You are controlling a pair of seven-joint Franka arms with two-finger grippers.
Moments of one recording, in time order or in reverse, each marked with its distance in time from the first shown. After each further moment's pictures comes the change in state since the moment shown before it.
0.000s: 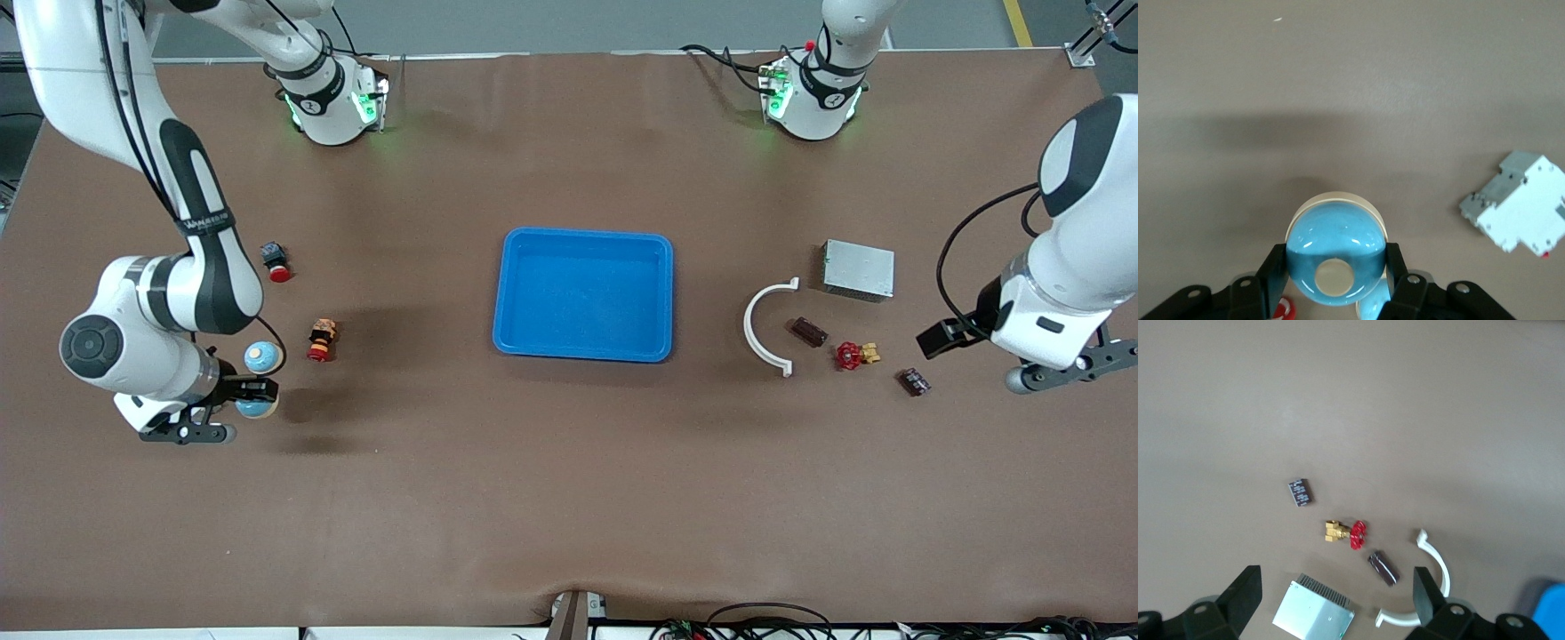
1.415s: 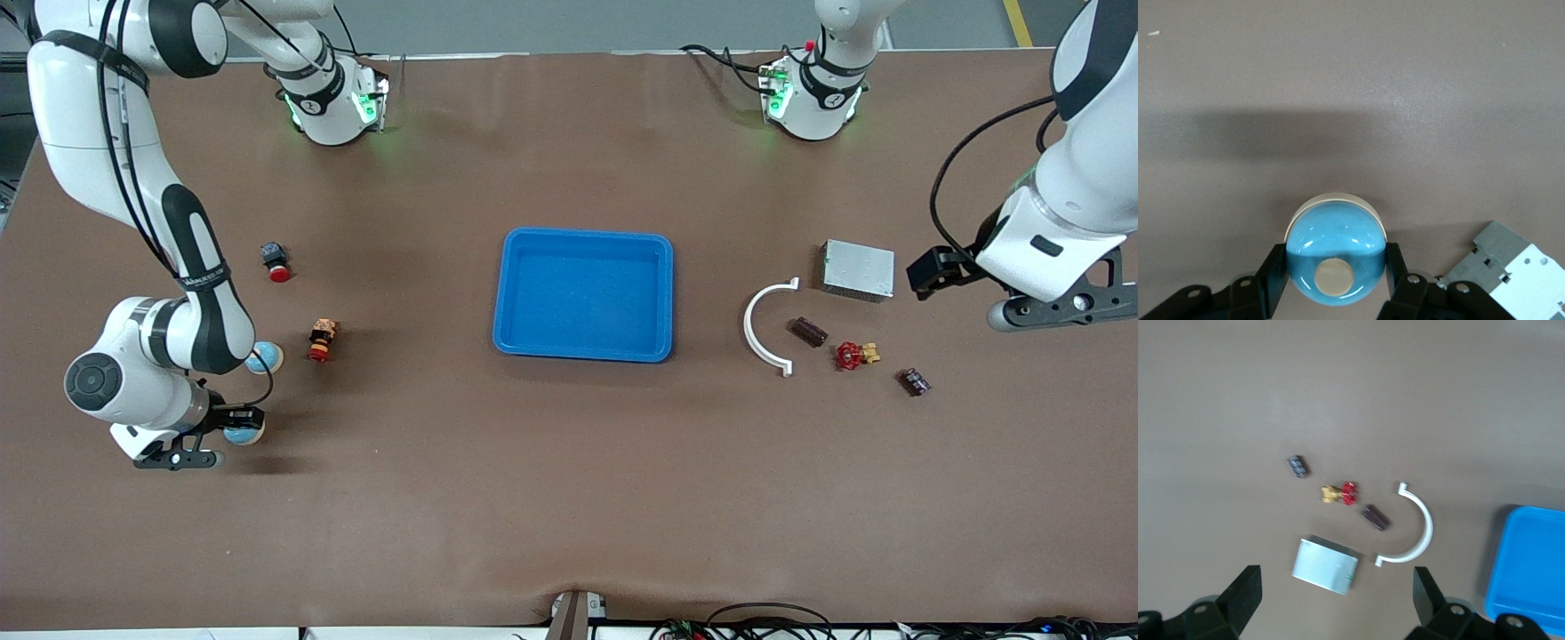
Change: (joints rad) left arm -0.291 -0.144 0.260 0.196 -0.190 -0.239 0.152; right arm -0.082 0.174 0.001 0.105 0.000 0.114 -0.098
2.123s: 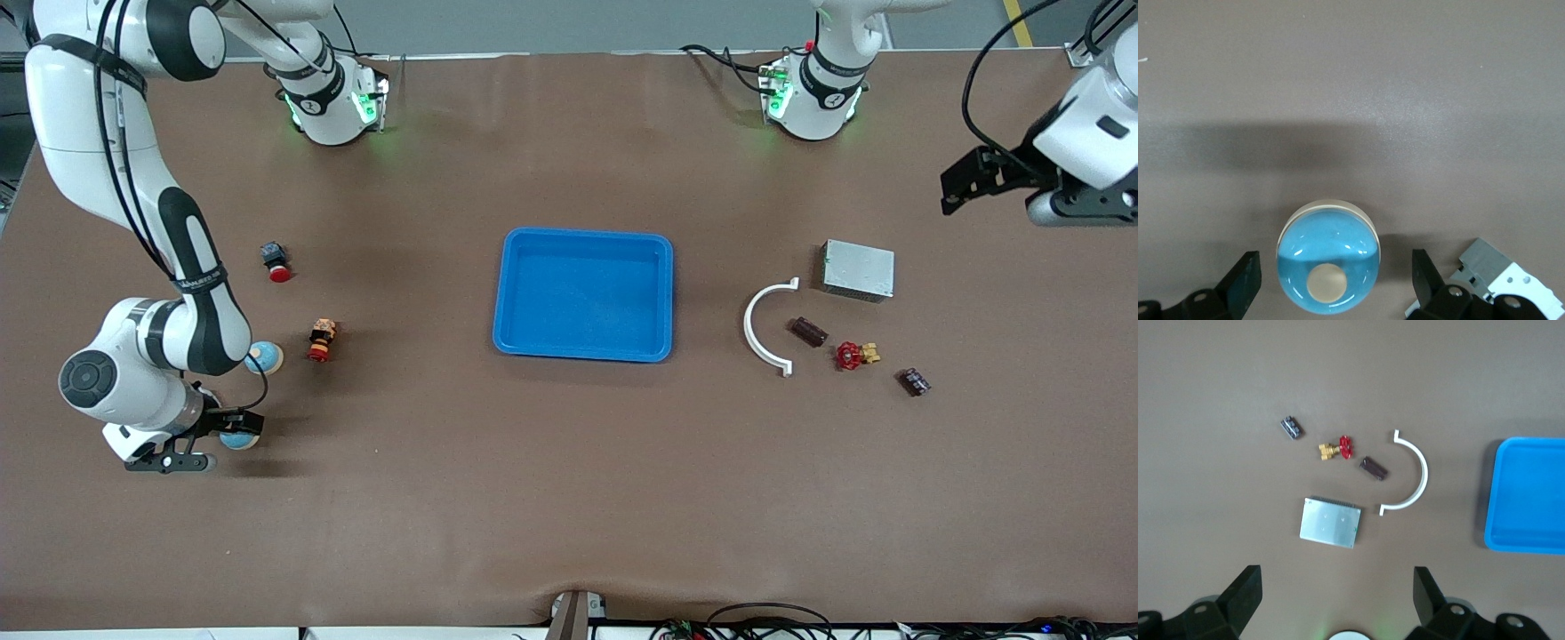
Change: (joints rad) left arm -0.513 -0.354 0.713 -0.276 -0.250 -0.003 0.289; right arm -0.013 0.011 0.003 0.002 0.001 0.052 0.000
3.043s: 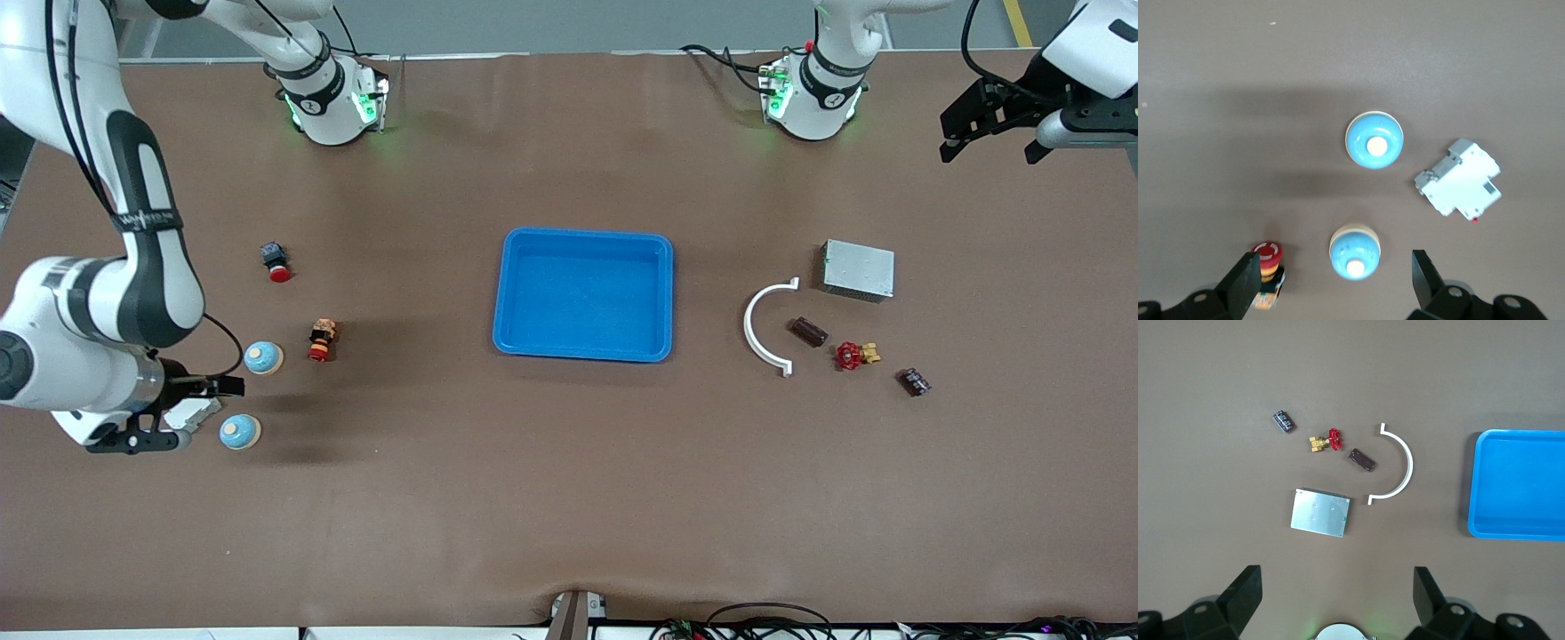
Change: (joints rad) left arm -0.014 -0.117 0.013 -0.063 -0.039 -0.003 -0.003; right arm 0.014 -0.248 0.030 0.046 0.000 -0.464 0.000
